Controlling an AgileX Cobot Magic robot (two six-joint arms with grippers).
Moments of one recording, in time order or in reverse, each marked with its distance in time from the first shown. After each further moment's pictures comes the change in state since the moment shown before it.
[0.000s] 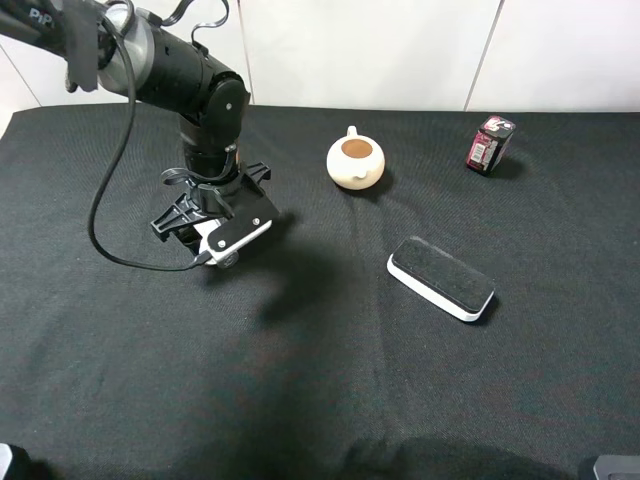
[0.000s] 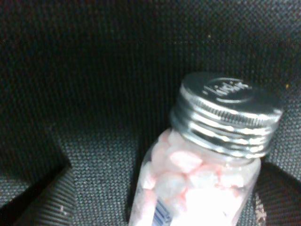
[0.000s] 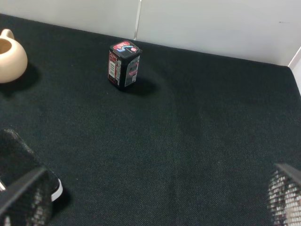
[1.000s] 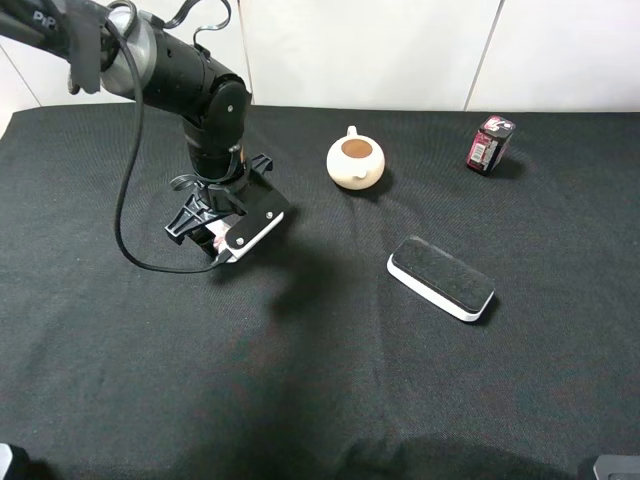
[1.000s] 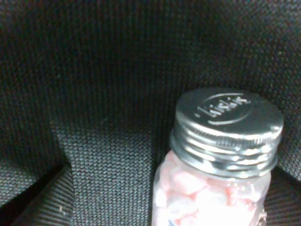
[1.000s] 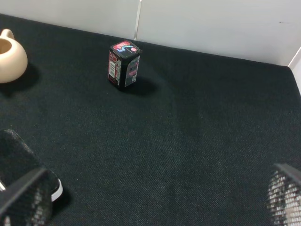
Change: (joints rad) left arm -0.003 0.003 0.000 0.000 -0.068 -0.108; right arm 0.000 0.000 0.000 0.000 0.000 0.000
